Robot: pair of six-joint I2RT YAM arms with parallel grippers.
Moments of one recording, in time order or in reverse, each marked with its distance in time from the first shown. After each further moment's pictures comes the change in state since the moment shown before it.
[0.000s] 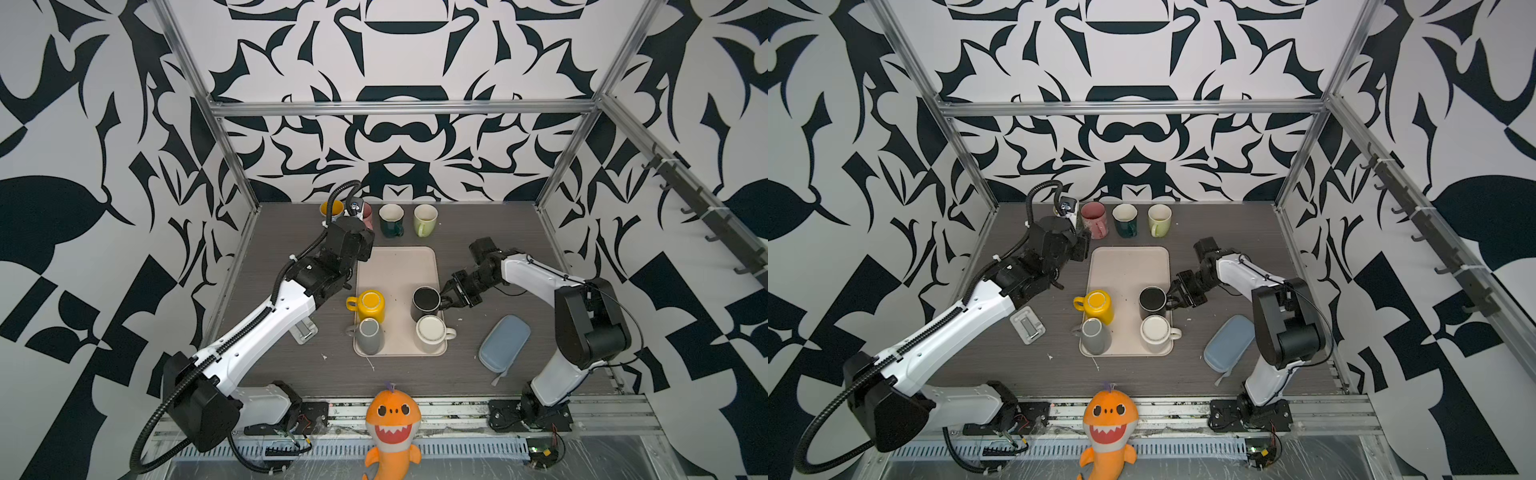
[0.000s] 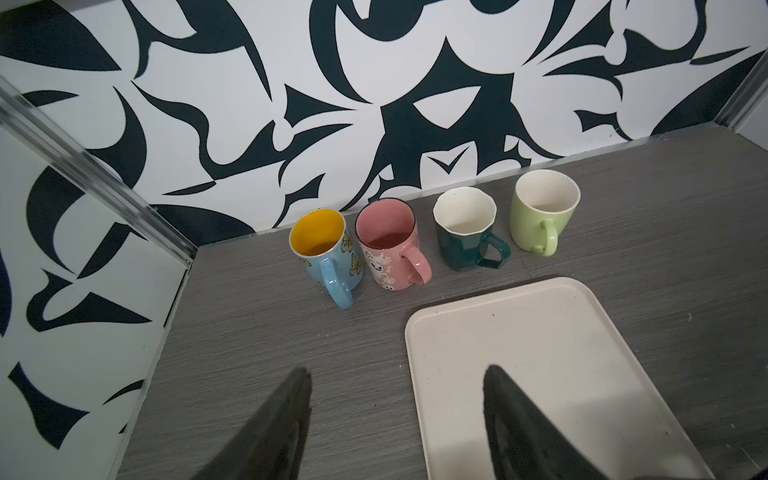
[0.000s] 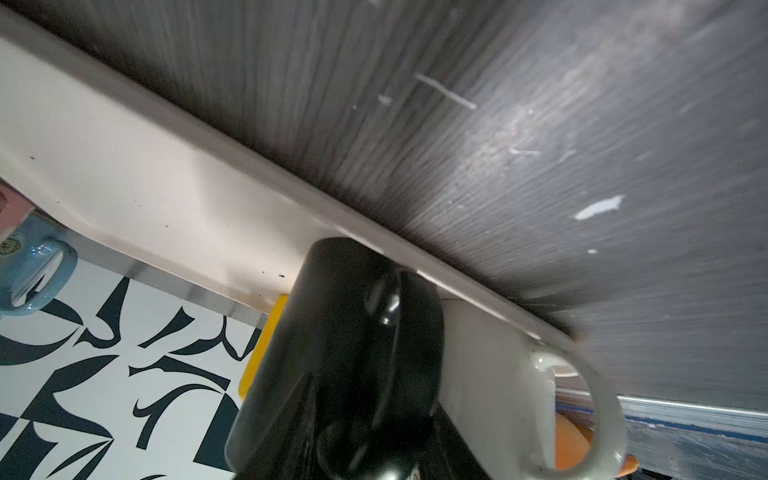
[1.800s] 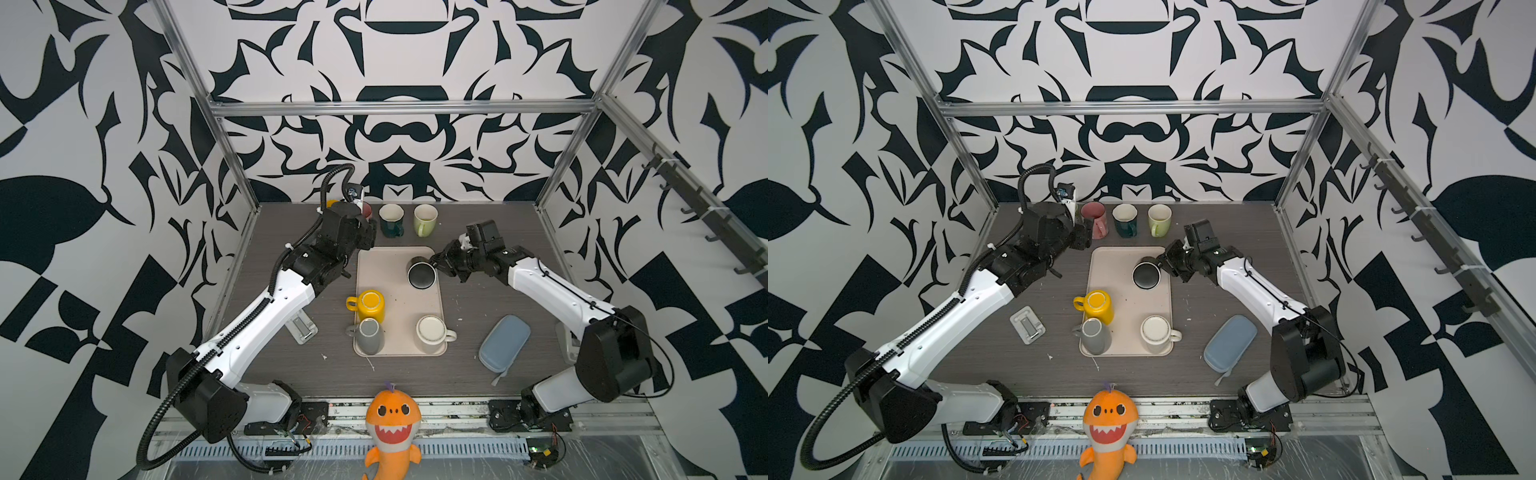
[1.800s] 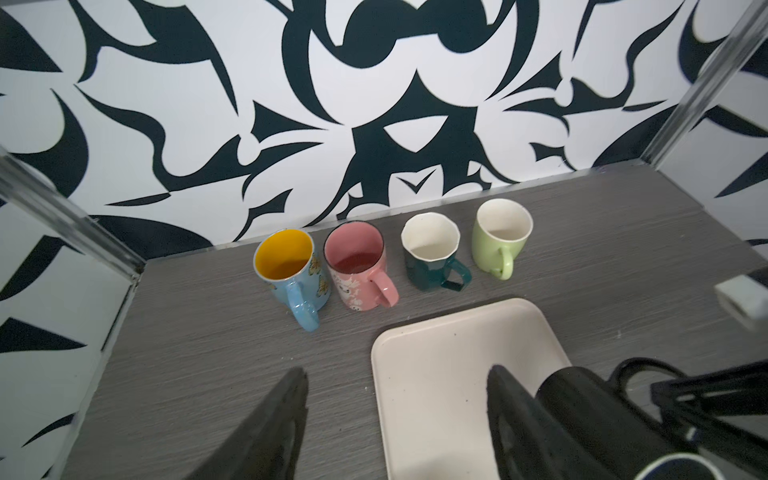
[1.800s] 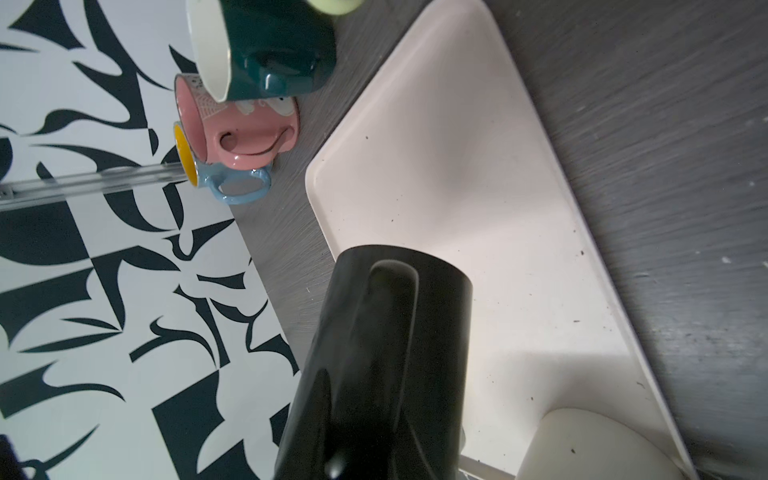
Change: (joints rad) left arm 0.060 0.040 0.152 -0.055 0.185 -0.061; right arm 0.150 -0.211 0.056 0.321 0.290 -0.204
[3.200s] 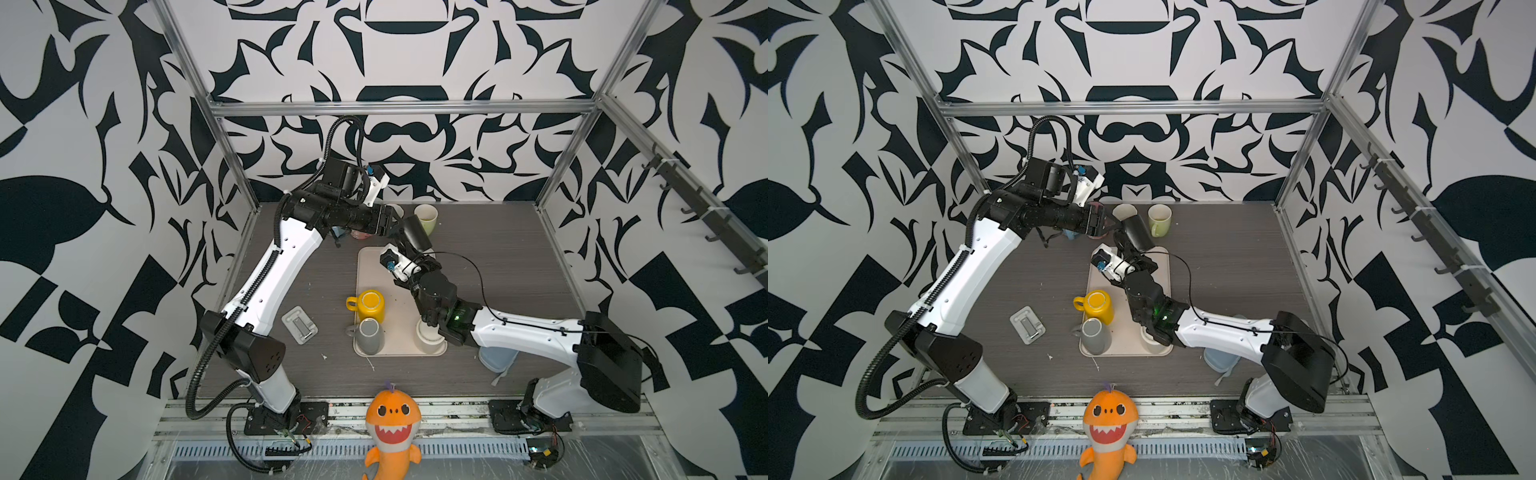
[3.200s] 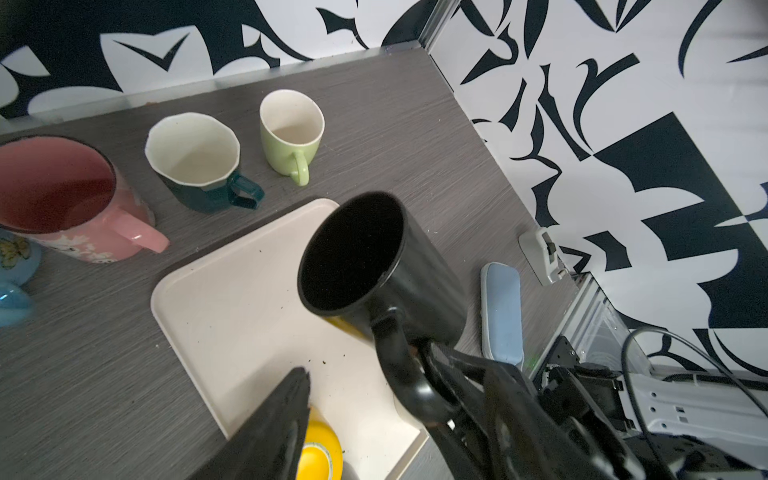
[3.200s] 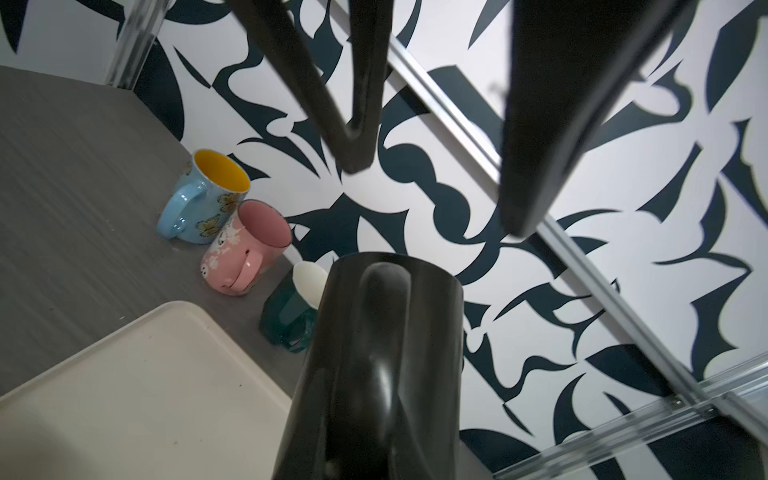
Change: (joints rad) left arm 0.118 0.343 0.600 -0.623 0.769 -0.032; right arm 0.597 0.010 -0.242 1.070 1.147 -1.912
